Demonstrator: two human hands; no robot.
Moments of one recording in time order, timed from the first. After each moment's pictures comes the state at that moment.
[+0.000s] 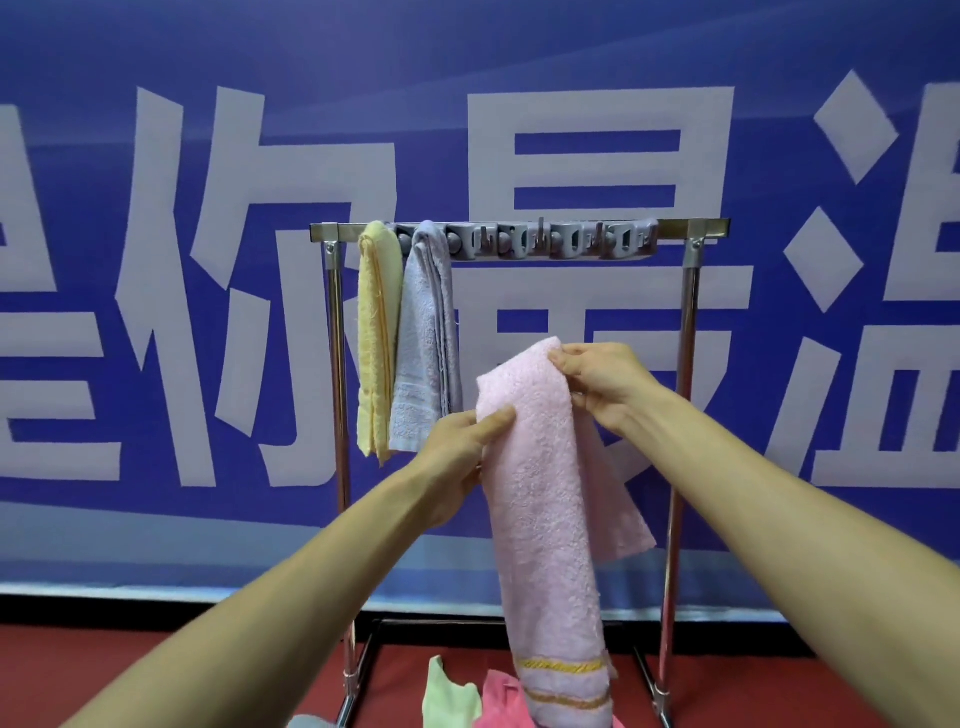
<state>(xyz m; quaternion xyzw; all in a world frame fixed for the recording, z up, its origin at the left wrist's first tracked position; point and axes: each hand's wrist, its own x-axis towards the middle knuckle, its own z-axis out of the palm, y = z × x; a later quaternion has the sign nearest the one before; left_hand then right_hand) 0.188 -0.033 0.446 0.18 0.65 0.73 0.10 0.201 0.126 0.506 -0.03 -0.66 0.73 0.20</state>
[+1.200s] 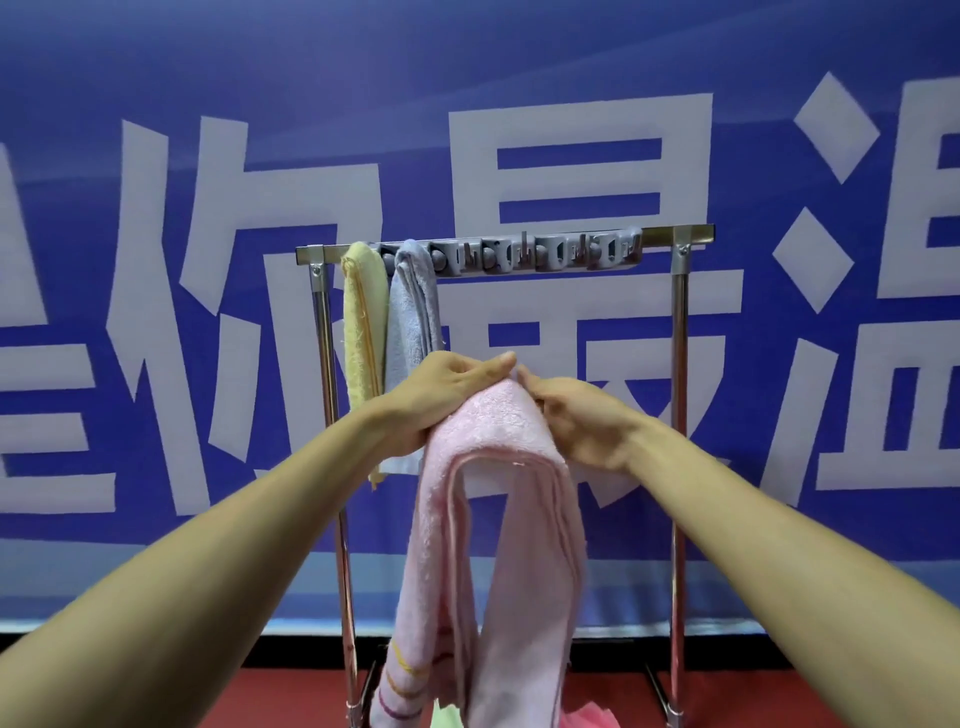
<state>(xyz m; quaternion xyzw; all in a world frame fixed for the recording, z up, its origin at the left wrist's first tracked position) 0.181 -0.042 0.518 0.35 0.76 0.54 0.04 0.207 0.137 0.490 0.16 -0.71 0.69 -0.04</state>
